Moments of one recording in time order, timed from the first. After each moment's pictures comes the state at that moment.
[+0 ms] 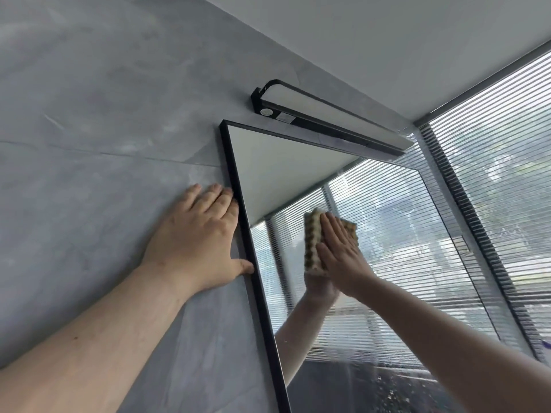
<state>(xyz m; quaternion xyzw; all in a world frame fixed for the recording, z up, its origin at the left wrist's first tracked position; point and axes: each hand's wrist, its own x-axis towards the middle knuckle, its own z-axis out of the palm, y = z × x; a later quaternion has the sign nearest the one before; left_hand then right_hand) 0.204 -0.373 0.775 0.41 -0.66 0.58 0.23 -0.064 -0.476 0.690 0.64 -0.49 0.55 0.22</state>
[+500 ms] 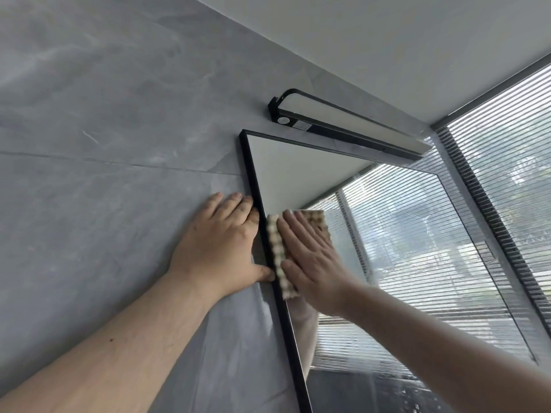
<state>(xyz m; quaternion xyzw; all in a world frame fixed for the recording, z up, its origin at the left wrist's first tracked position) 0.204 -0.369 0.776 0.38 -0.69 0.55 0.26 0.013 -0.424 0.706 0.73 -0.37 0.47 0.34</state>
